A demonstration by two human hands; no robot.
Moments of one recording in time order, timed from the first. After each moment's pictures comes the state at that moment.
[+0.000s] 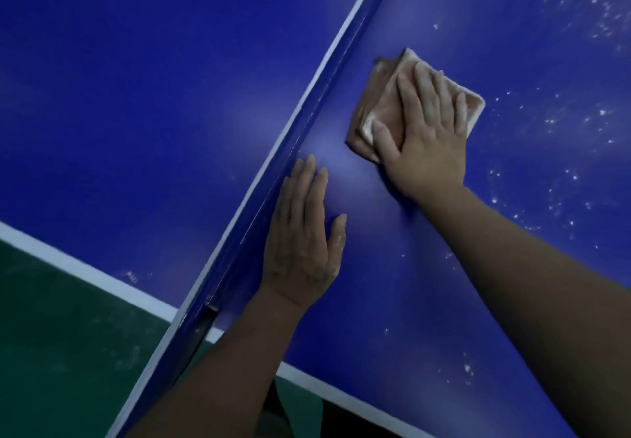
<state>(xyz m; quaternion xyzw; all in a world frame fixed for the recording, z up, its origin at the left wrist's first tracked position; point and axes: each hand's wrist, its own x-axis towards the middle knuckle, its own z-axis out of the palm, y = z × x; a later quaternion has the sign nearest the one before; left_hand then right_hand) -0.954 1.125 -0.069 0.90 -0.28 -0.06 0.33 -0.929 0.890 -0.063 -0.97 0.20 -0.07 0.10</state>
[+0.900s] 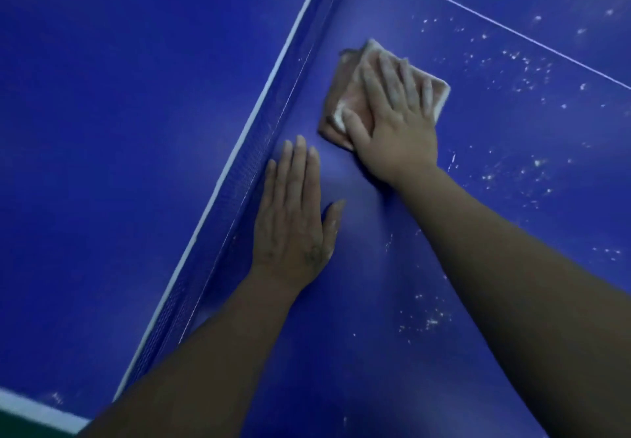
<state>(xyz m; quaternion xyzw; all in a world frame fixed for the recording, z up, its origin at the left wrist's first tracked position) -0.862 1.000 -0.074 0.92 -0.36 -0.01 0.16 -0.847 0.780 -0.059 -0.97 0.22 -0.03 0.08</state>
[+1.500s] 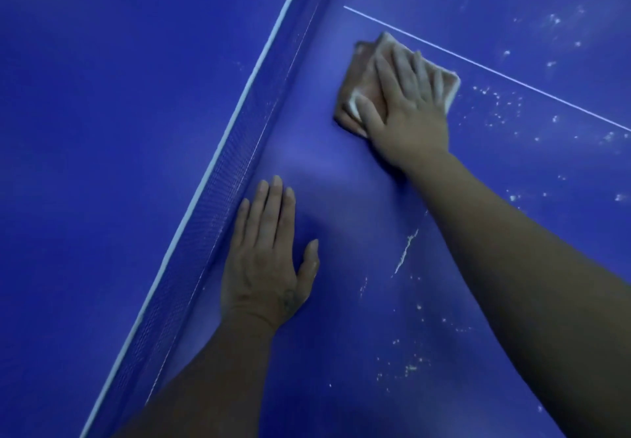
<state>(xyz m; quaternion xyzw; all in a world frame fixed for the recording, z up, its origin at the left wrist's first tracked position) -0.851 0.991 -0.081 0.92 -0.36 -0.02 0.13 -0.812 0.690 -0.052 -0.96 0.25 -0.02 0.10</state>
